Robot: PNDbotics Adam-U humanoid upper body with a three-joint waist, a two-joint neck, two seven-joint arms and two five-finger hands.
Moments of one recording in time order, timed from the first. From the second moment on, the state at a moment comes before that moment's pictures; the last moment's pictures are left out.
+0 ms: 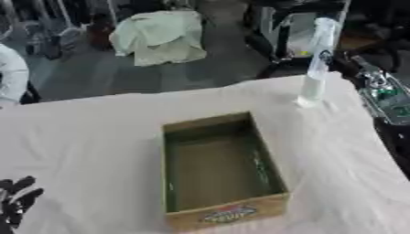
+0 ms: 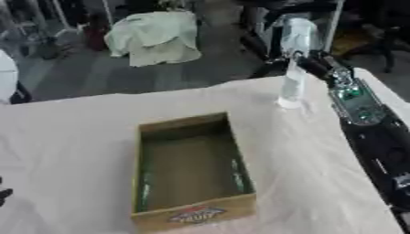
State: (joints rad) left arm -0.12 0.21 -0.03 -1.63 0.22 0.10 0.02; right arm -0.76 -0.65 -0.01 -1.01 -0.05 0.32 -0.03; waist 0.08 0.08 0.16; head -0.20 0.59
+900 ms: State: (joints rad) left arm -0.13 0.20 -0.03 -1.63 0.22 0.10 0.01; right arm -0.78 -0.66 -0.01 -1.01 -0.04 0.32 -0.04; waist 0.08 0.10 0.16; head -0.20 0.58
